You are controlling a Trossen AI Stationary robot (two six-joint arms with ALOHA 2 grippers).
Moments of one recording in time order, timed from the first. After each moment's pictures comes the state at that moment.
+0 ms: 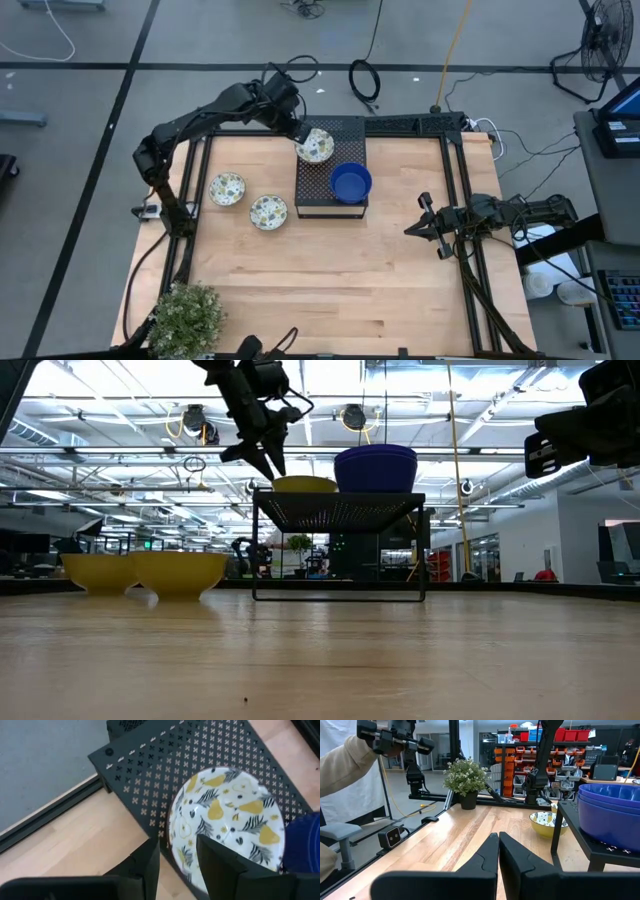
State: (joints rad) left arm 0.61 1.75 1.74 -0.99 0.08 -0.36; right arm 0.12 0.02 0.02 0.04 -0.16 0.01
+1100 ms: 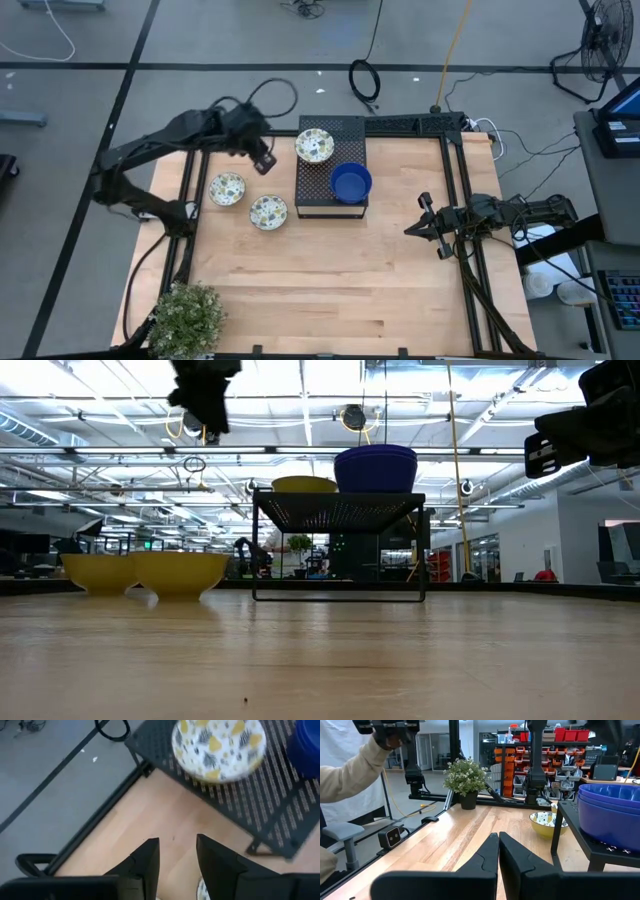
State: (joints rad) left arm 0.37 1.36 1.52 -1.13 -0.27 -0.22; right arm 0.12 0.02 0.02 0.04 -0.16 0.01
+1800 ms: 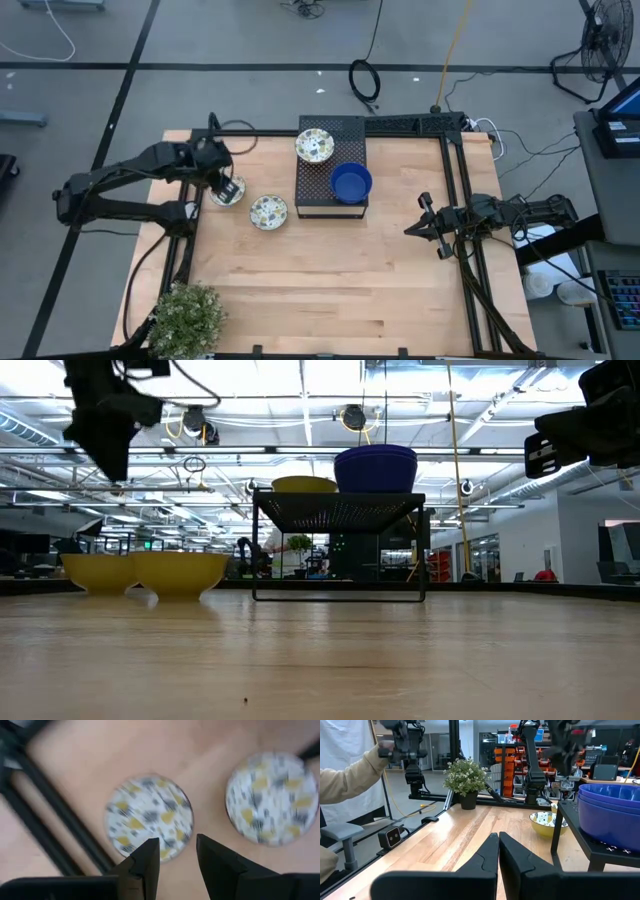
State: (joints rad) left arm 0.38 0.97 0.99 -1.27 -0.18 -0.49; right arm 0.12 0.02 0.02 0.04 -0.16 0.01
